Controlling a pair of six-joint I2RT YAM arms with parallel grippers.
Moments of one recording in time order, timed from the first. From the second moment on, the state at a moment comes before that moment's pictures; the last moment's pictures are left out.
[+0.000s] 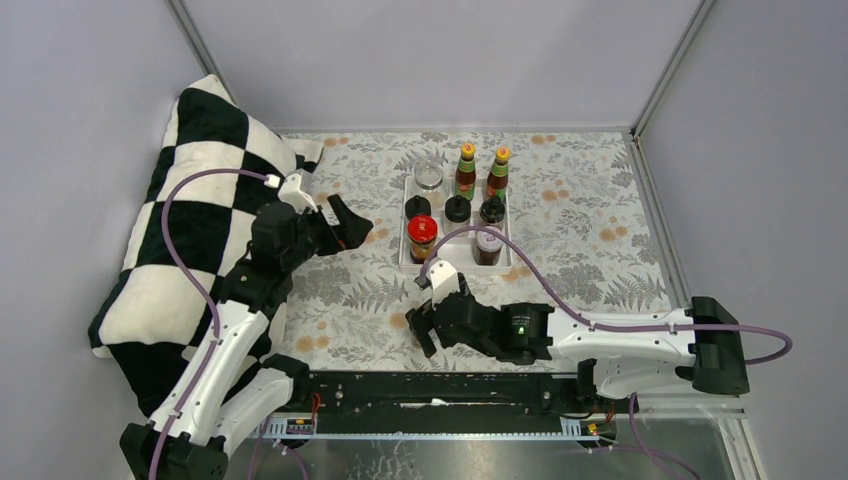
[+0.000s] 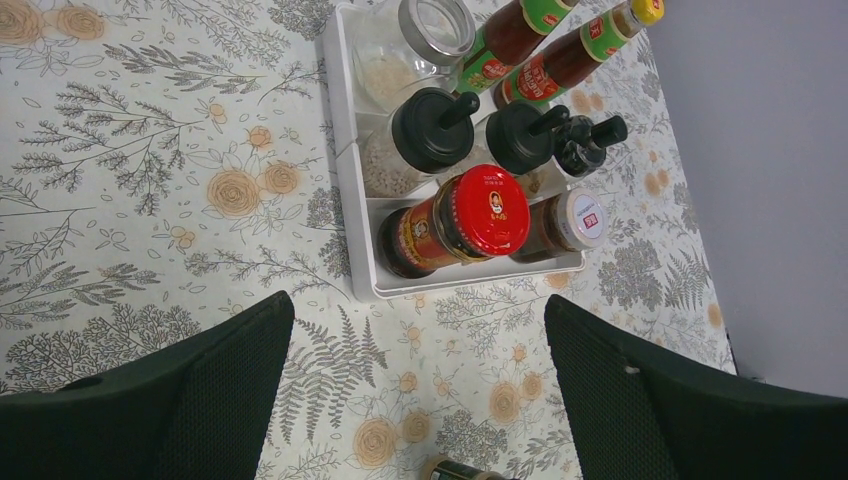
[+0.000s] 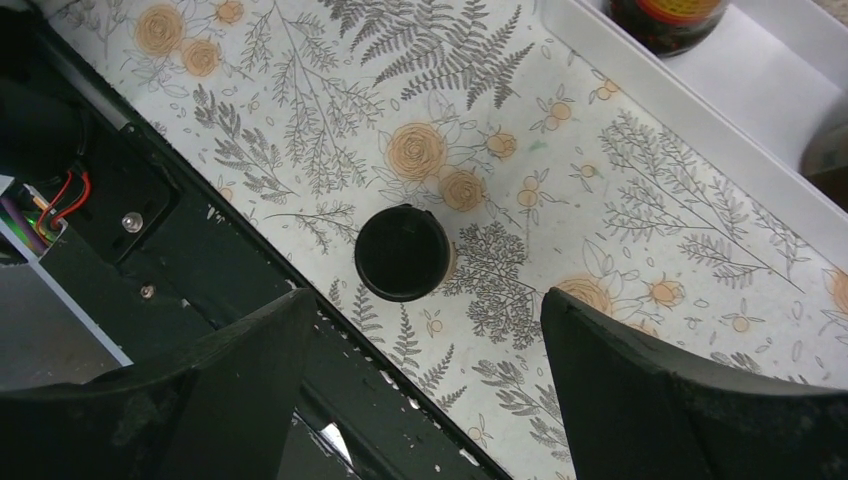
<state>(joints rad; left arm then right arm) -0.27 0.84 0.82 -0.36 0.18 -0.53 1.38 1.24 0.88 -0.37 0.45 0.50</state>
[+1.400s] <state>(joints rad) -0.27 0.79 0.78 -0.36 0.20 -0.53 1.41 1.44 0.86 -0.18 0.47 0.44</state>
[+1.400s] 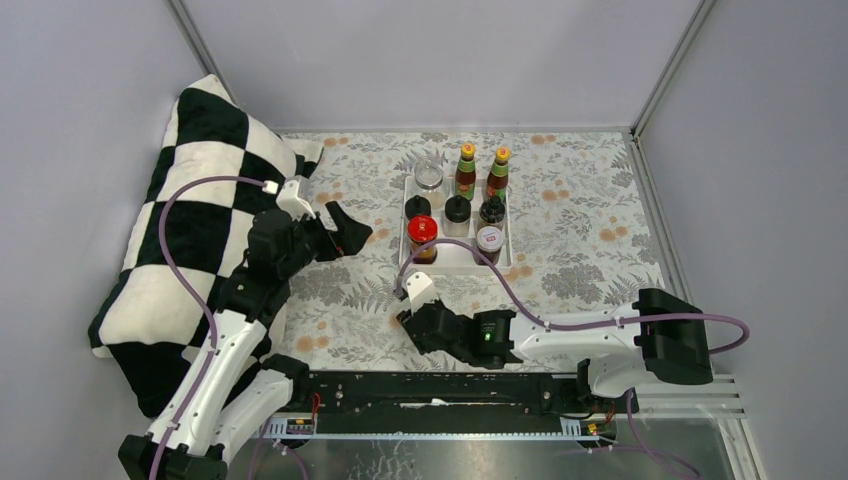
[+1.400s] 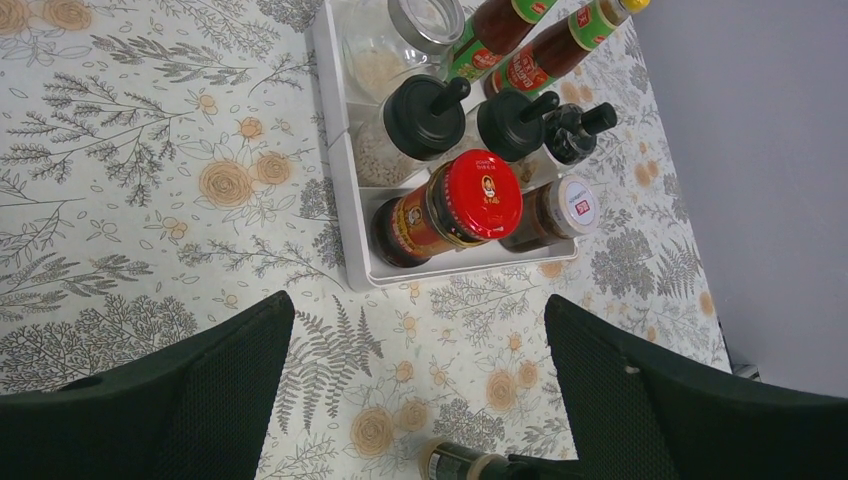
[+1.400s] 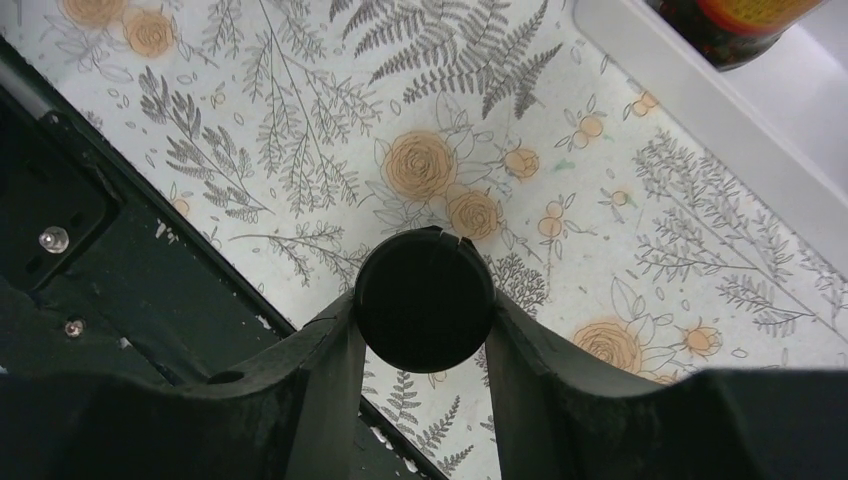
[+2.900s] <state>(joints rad) -0.27 0.74 0.74 -0.36 0.25 -0.54 0.77 1.39 1.17 -0.40 0.29 0.22</state>
